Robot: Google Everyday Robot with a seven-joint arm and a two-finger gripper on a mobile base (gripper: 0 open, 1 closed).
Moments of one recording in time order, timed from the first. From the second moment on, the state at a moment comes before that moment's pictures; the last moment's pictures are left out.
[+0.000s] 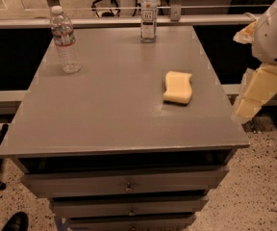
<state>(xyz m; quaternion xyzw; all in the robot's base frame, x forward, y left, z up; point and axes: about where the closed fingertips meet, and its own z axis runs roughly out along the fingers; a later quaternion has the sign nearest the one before) 0.452 -0.203 0.977 -0.60 0.77 -0.03 0.21</state>
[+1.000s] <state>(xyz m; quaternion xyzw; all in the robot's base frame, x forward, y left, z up) 0.480 -0.172 0.965 -0.60 0.75 0.00 0.26</state>
